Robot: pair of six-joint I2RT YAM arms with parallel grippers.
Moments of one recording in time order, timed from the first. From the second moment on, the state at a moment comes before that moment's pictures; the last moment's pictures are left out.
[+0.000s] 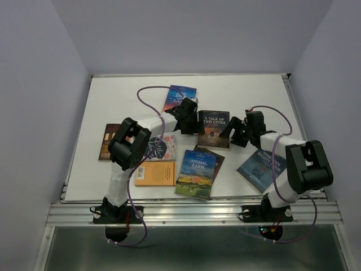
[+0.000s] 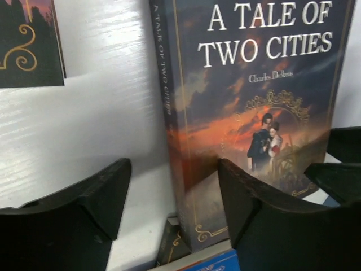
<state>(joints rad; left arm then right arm) -0.67 2.06 1.44 -0.27 0.11 -0.62 0.18 1.54 0.72 -0.01 -0.28 0.64</state>
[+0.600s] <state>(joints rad) -0.62 2.11 1.46 -0.16 0.21 -0.62 0.17 1.55 0.74 0.10 -0.44 0.75</state>
